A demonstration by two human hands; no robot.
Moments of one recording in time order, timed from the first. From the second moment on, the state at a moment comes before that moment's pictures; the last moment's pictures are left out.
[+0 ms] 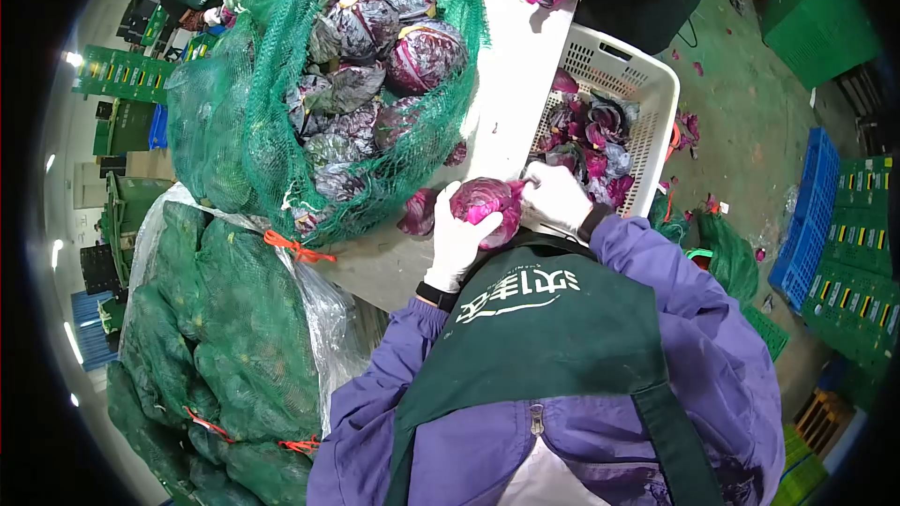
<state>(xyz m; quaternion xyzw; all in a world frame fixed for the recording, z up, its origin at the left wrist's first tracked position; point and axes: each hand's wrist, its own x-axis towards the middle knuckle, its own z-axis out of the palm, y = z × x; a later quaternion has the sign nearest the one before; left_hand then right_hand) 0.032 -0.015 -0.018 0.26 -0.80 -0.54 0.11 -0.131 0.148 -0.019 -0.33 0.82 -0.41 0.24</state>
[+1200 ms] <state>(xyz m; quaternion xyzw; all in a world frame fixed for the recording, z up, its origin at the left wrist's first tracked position) 0.021 -0.023 0.009 0.17 -0.74 -0.65 0.02 -0.199 0.138 -0.005 -0.27 0.71 -0.49 0.44</state>
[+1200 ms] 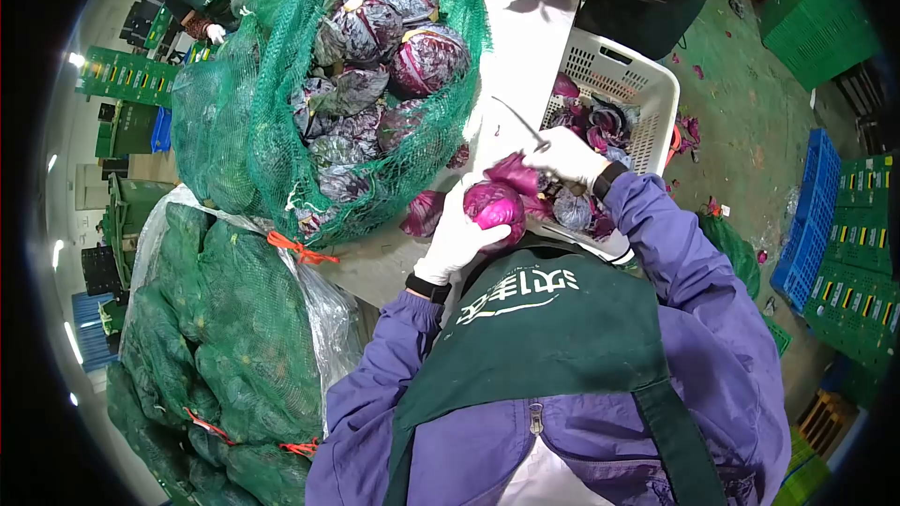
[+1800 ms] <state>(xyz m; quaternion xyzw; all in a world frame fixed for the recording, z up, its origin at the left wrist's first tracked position) 0.076 -0.005 0.011 0.30 -0.78 -0.55 0.06 -0.101 0.147 -0.005 -0.22 0.62 -0.46 0.59</state>
